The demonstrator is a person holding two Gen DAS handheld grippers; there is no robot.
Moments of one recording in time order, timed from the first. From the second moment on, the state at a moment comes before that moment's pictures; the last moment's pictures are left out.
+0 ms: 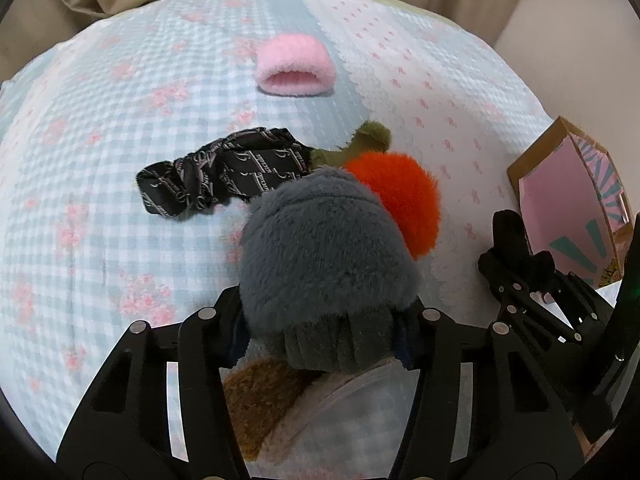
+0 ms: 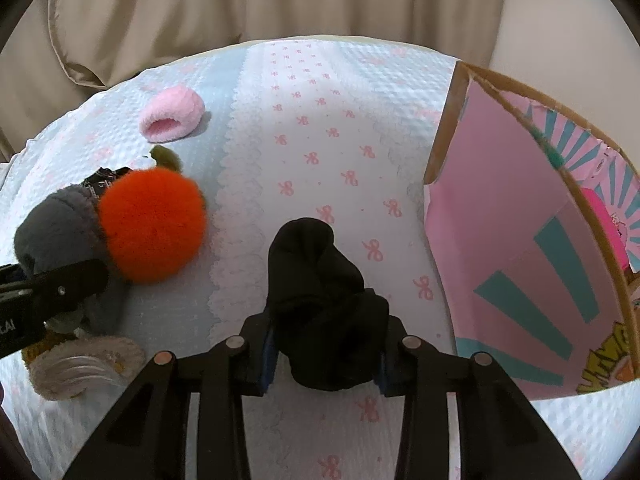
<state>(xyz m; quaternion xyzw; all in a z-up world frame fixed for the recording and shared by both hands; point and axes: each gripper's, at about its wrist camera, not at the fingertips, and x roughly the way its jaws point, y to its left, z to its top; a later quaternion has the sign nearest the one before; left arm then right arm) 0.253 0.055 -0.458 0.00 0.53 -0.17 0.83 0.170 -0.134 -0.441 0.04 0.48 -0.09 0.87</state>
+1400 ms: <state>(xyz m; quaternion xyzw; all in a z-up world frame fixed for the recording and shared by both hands) 0.132 -0.007 -0.129 -0.03 0.38 -0.15 0.91 0.079 -0.205 -0.091 0.07 0.37 -0.03 0.93</state>
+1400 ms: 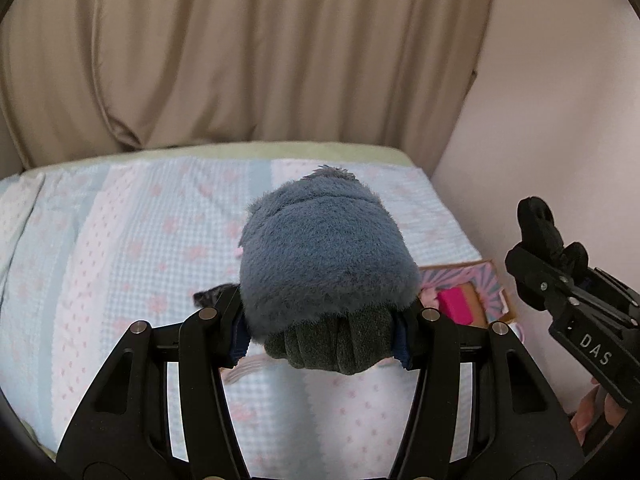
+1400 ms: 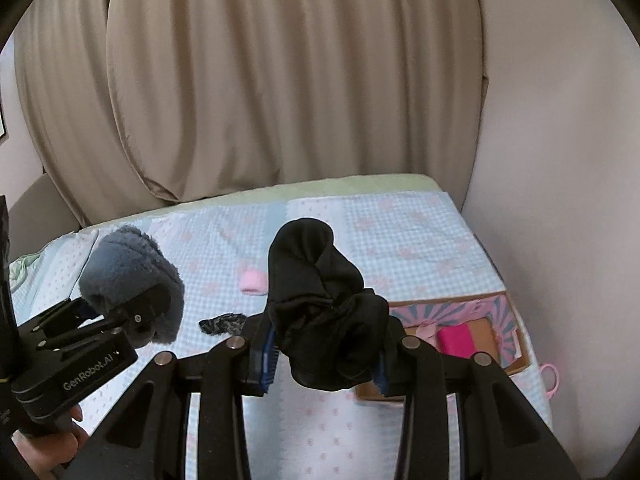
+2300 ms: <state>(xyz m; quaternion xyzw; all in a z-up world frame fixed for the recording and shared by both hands) 0.188 -0.265 -0.230 0.01 0.50 -0.19 0.85 0.128 -0.446 -0.219 0.12 0.51 -0.09 0.85</state>
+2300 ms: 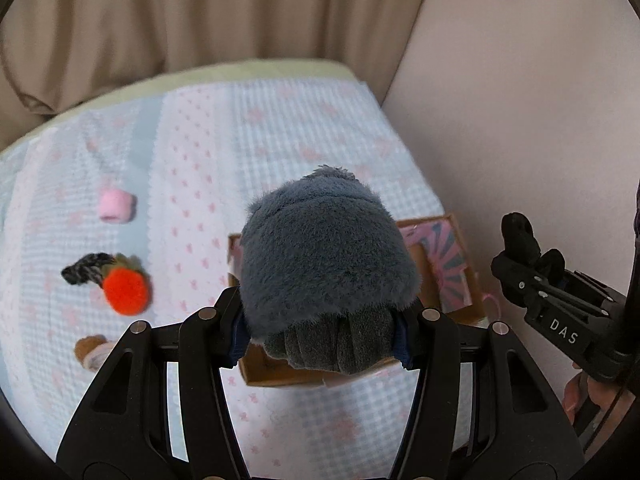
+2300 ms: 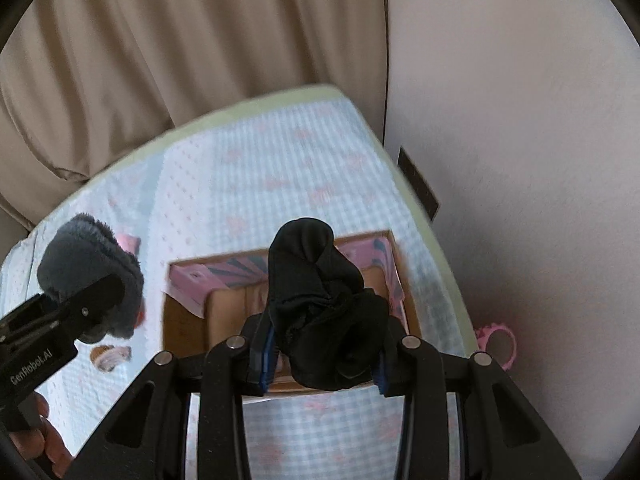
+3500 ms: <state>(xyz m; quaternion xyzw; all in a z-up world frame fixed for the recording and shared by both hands) 0.208 -0.311 -0.372 0.11 0.61 -0.19 0.76 0.184 -0.483 -0.337 0.17 0.58 -0.01 0.80</state>
